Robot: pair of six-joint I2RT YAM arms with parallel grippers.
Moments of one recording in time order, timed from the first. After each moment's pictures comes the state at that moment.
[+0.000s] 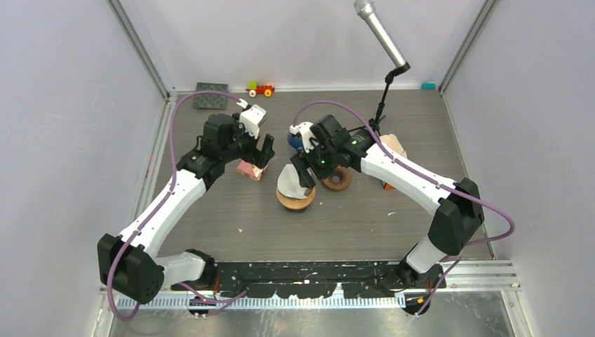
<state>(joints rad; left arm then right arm) -0.41 1.20 1.05 -0.32 0.23 0.15 0.75 1.59 1.40 -0.74 -0.19 0.04</state>
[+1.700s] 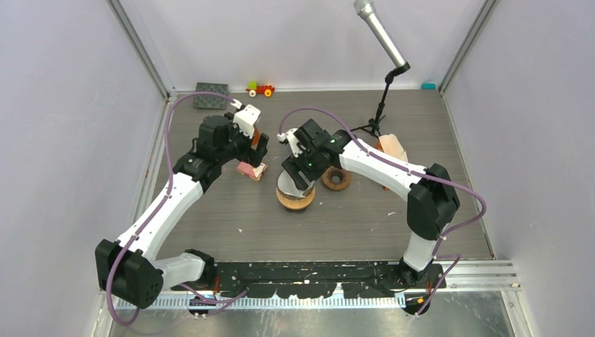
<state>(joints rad) -0.38 1.17 1.03 -0.32 0.15 0.19 0.79 1.77 1.48 -0.76 -0.10 -0.01</state>
